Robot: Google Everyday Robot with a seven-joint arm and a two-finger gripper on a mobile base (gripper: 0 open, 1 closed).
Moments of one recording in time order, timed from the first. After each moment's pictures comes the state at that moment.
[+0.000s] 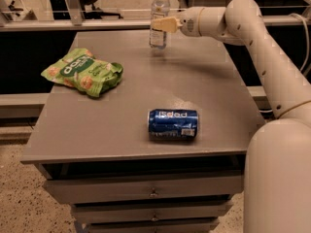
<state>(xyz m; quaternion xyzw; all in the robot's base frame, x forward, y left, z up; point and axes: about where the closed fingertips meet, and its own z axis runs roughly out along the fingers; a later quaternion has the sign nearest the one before) 0.834 -0.056 0.942 -0.32 0.70 0.32 0.56</state>
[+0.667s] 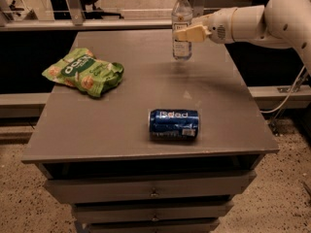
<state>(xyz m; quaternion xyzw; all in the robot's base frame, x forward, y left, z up) 0.743 -0.123 0.951 -0.37 0.71 0.25 0.54</state>
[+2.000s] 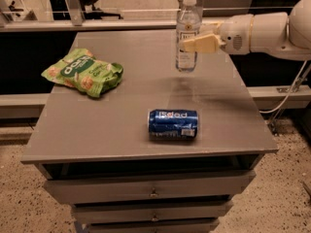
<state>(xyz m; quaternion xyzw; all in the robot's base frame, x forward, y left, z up) 0.665 -0.121 0.963 -0.40 0.69 0.30 0.53</state>
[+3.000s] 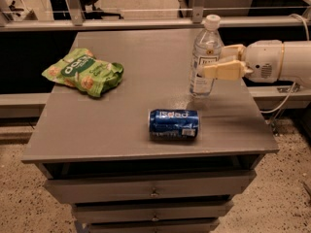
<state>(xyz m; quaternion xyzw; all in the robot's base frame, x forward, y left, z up) 0.578 -0.155 0.941 -0.41 0.67 0.33 0.52</state>
